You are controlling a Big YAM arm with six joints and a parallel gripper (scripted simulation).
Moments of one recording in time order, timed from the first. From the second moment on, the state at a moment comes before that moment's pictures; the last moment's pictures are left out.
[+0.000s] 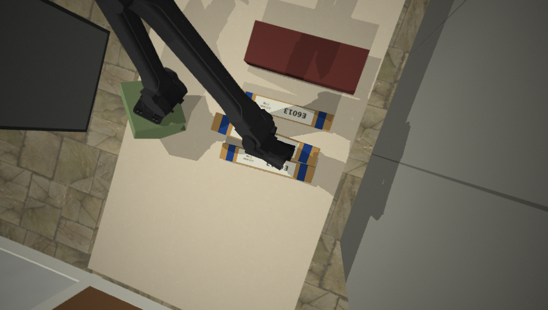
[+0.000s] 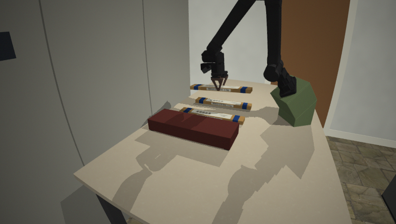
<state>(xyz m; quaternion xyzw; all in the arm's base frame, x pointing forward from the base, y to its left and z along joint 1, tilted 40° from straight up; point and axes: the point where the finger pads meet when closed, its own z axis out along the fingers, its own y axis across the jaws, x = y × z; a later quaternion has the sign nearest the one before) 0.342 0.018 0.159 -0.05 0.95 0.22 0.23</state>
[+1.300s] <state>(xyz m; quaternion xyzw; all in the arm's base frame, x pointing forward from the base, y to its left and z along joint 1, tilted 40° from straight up) 0.342 0.018 0.159 -0.05 0.95 0.22 0.23</state>
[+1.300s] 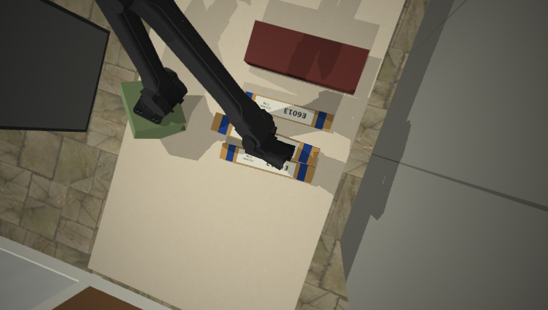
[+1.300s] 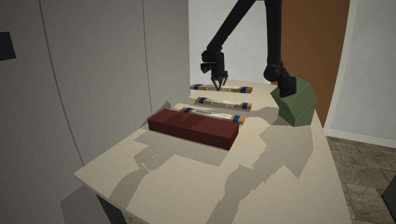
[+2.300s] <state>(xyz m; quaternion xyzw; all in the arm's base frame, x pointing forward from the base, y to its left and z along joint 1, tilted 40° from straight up) 0.342 0.017 0.160 -0.04 0.94 0.23 0.23</state>
